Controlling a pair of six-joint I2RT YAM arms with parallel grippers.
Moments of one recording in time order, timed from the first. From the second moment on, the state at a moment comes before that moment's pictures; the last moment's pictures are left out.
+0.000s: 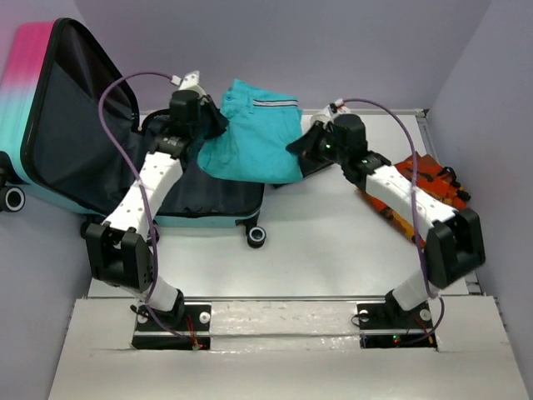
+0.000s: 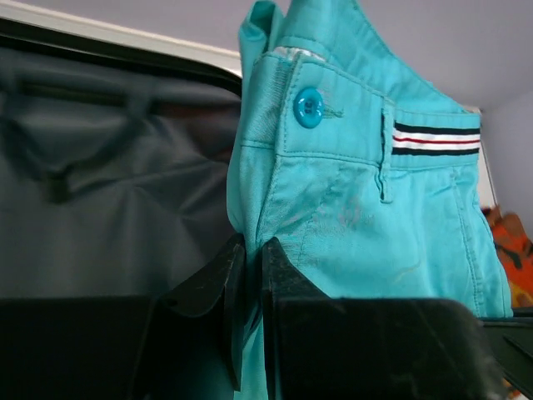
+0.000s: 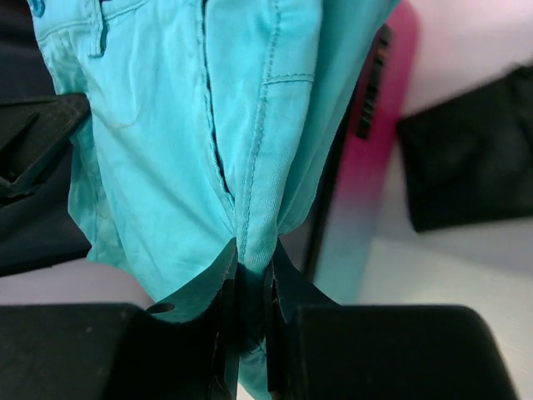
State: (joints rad) left arm -0.30 1.54 1.44 -0.26 0.04 -0.48; right arm 0.44 1.51 1.21 -0.04 -0.26 0.81
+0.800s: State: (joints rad) left arm 0.04 1.71 1.38 -0.36 -0.26 -0.38; right arm 0.71 2.30 1.93 -0.20 -0.25 0.78
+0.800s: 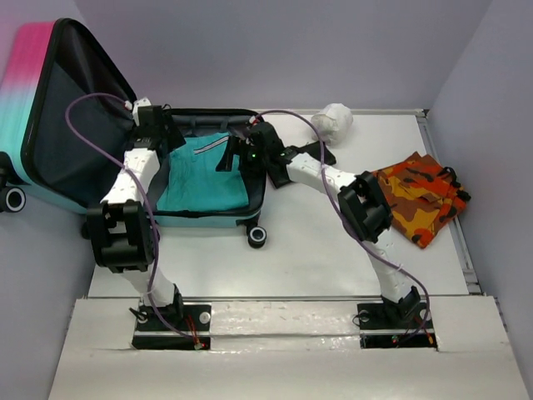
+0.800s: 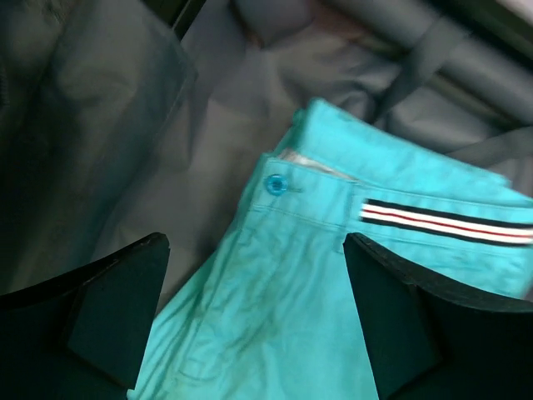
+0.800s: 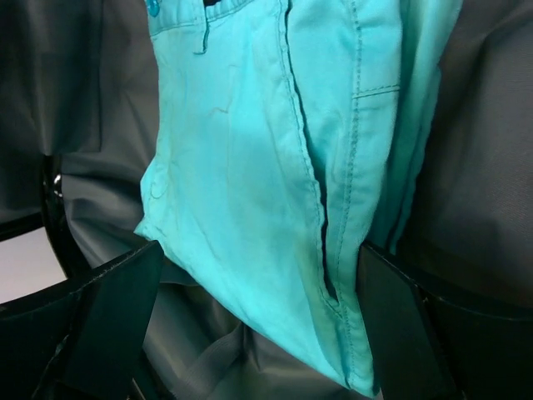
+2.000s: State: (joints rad) left arm -0.31 0.47 0.72 -0.22 0.06 -0.37; right arm 0.37 1.90 1.10 0.07 0.23 1.08
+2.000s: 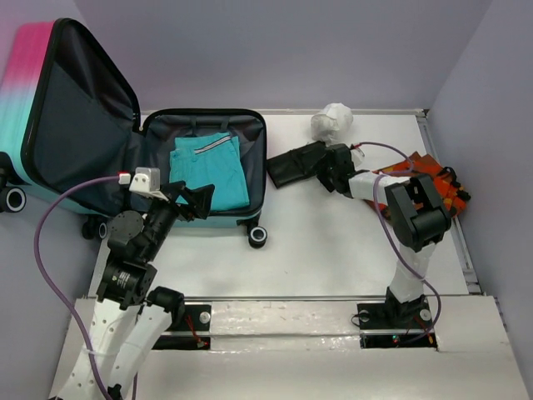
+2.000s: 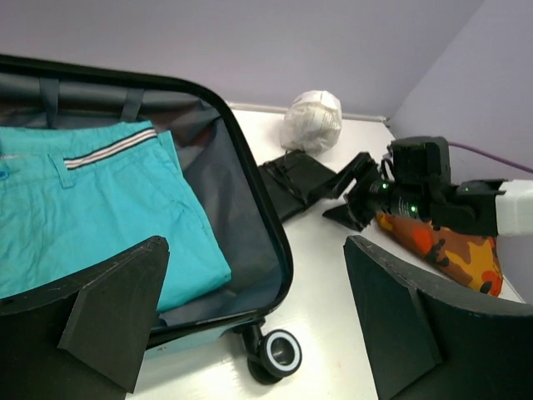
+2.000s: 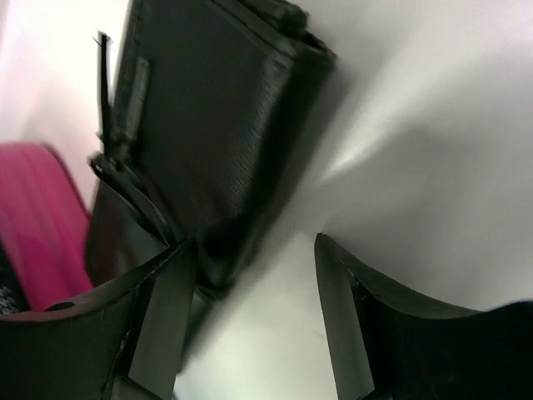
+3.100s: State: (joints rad) left arm -0.31 0.48 0.69 -0.22 0.02 -0.36; right arm 0.58 1.58 1.26 0.28 0.12 0.80
